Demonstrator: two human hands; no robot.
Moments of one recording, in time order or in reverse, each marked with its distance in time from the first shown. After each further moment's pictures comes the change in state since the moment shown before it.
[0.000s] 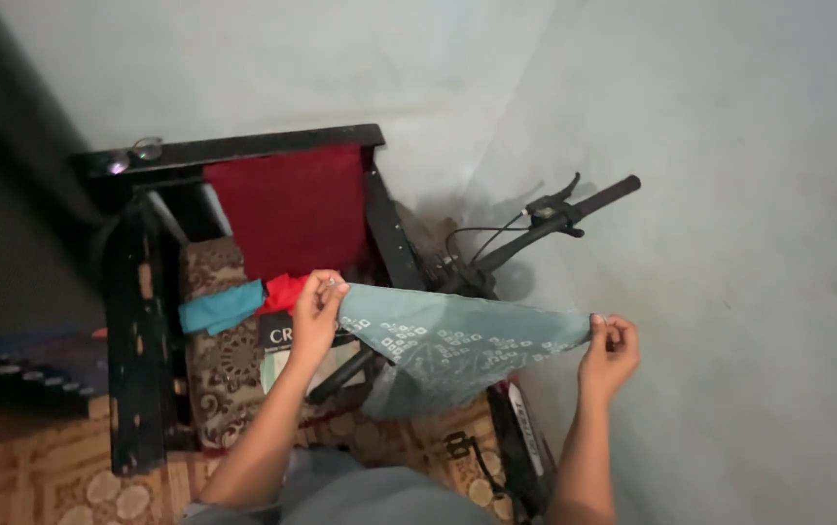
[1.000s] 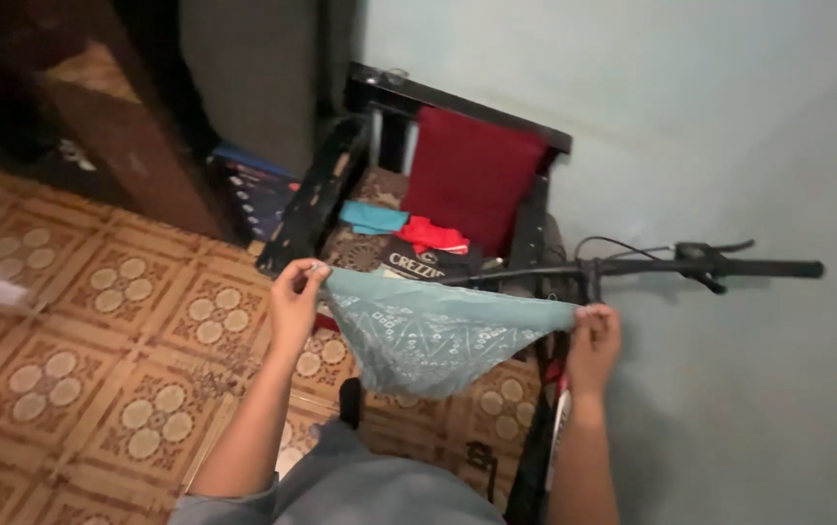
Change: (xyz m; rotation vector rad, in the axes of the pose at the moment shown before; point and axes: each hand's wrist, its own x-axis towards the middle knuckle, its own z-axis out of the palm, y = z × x) left_hand -0.243 0.115 -0.067 0.338 0.749 0.110; right_hand -0.054 -0.008 0.071 0.485 -0.770 0.125
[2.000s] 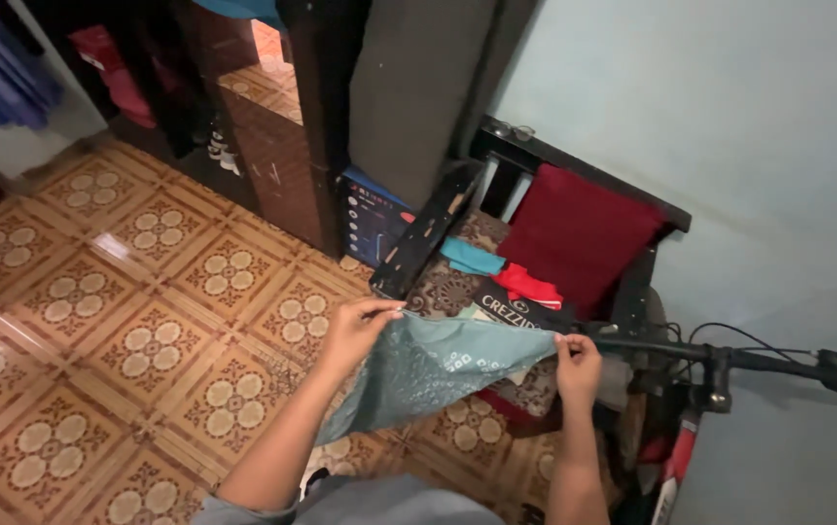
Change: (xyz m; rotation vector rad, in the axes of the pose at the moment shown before) left_hand -0.005 0.088 -0.119 0.259 -0.133 0.041; right_hand -0.034 0.074 0.182 -0.382 -0.184 0.055
